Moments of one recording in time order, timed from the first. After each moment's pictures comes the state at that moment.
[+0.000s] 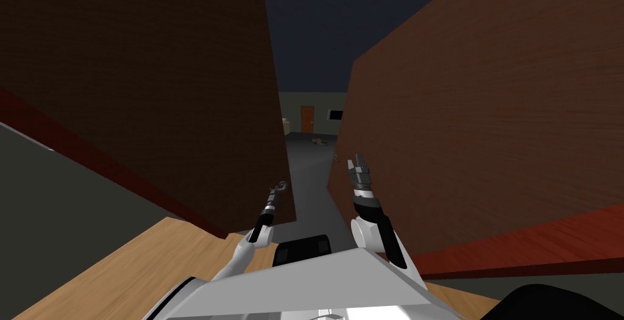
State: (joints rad) arm -0.25 0.11 -0.19 -0.51 0.30 -0.85 -0.04
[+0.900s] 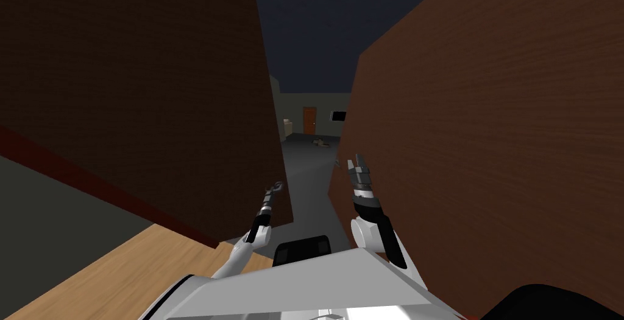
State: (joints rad) arm -0.27 0.12 -0.12 -0.44 0.33 -0.87 -0.06
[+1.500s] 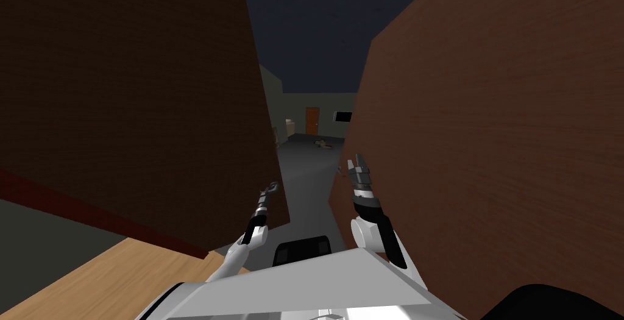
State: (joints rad) arm -0.25 0.13 -0.06 -0.47 0.37 -0.86 -0.09
